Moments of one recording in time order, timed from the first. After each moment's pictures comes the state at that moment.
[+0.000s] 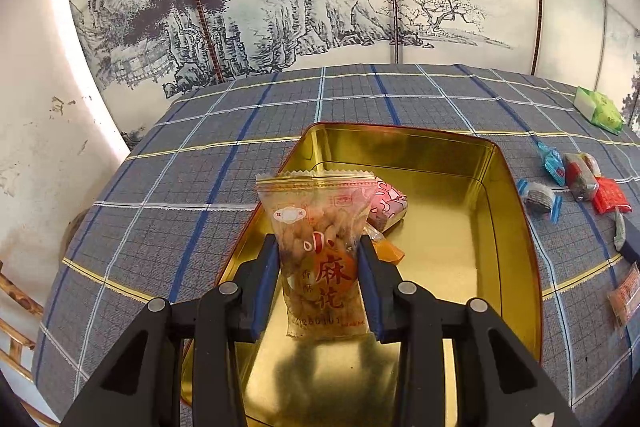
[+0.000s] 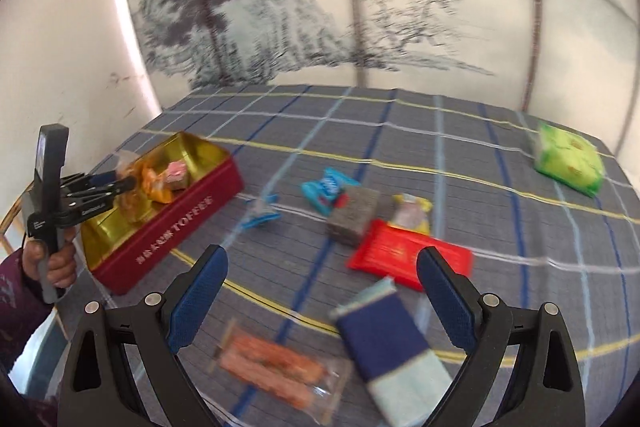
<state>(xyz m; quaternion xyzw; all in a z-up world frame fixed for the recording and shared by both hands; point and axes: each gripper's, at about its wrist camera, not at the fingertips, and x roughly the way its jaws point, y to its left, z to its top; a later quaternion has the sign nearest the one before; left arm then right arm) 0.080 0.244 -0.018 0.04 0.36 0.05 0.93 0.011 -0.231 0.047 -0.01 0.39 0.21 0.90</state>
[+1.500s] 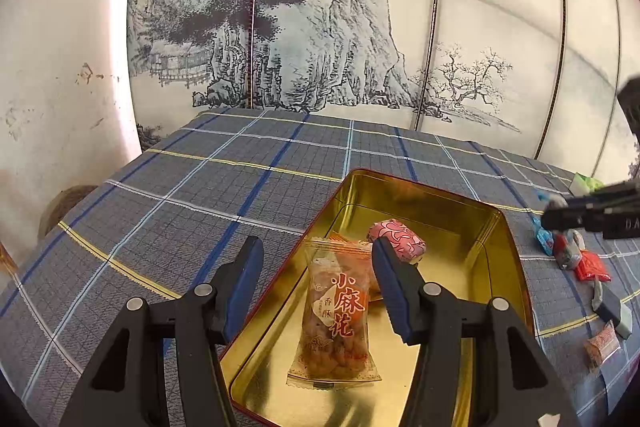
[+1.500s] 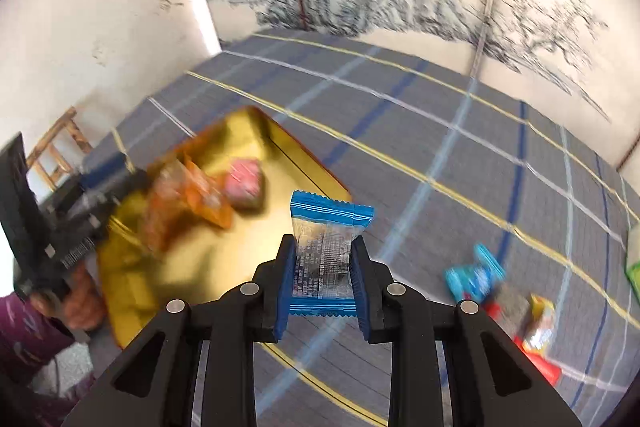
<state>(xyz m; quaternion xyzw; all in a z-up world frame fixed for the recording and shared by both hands) 0.046 0.288 -0.005 -0.06 0.26 0.07 0.96 0.098 -0.086 0.048 -0.09 0.46 0.32 0.82</state>
